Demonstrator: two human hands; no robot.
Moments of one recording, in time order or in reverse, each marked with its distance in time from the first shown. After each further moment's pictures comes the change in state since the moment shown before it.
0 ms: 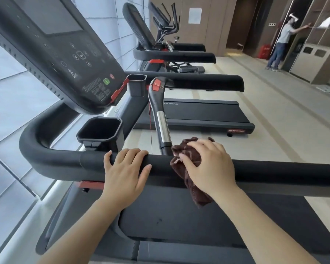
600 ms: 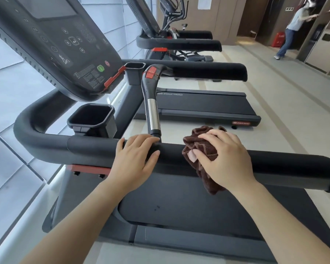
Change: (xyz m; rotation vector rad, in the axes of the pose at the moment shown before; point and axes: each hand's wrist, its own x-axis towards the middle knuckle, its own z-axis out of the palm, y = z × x) left_hand 0.008 0.059 -0.003 -0.183 -0.029 0.050; right_hand -0.017 0.068 -0.027 0.036 0.047 -0.092
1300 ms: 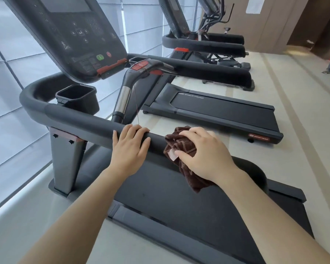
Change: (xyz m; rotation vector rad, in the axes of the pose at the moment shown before) left_hand 0.013 0.171 0.080 0.047 0.167 -0.382; right_hand -0.001 0.147 -0.079 0.112 -0.374 -0.259
